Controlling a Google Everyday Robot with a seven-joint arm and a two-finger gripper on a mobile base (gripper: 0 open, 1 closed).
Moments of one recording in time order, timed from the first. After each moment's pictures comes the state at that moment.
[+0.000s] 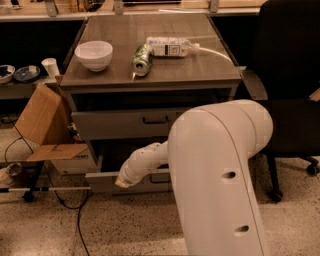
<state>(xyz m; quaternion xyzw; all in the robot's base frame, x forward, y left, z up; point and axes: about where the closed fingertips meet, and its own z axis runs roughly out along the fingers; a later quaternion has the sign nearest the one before) 0.594 0.157 0.435 -0.60 0.75 0.14 0.24</state>
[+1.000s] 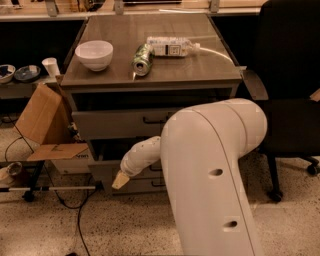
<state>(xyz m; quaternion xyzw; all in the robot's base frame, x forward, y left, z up) 0.643 0.152 0.443 -0.58 0.76 0.12 0.27</state>
